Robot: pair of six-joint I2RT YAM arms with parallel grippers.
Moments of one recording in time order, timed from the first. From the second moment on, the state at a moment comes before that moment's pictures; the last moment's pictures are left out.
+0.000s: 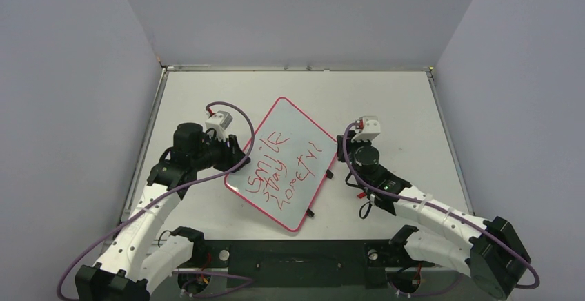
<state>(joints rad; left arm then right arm) -0.28 0.89 0.77 -0.48 0.42 -0.22 0.73 1.02 0.51 0.29 0.50 0.33</state>
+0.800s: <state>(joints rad) -0.28 0.84 0.86 -0.56 0.22 -0.22 0.71 0.85 0.43 0.22 0.59 0.32</state>
